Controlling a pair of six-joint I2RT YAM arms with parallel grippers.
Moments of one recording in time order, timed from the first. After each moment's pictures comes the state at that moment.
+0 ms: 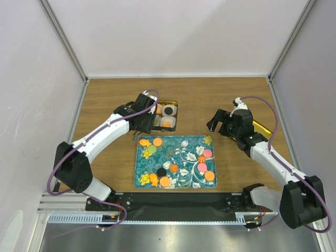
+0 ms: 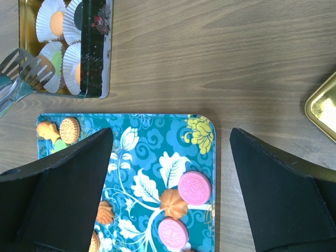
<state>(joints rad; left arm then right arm) -0.56 1.51 1.23 -0.77 -0.23 -0.16 0.29 1.14 0.68 -0.10 -0.07 0.54</state>
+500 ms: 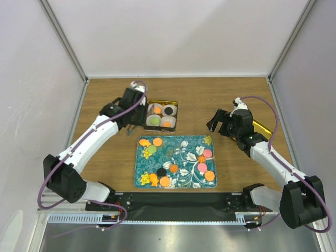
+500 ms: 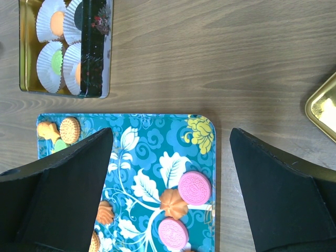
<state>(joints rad) -0.53 1.40 1.27 -0.78 -0.24 -0.19 0.29 1.14 0.68 -0.10 -0.07 0.54</state>
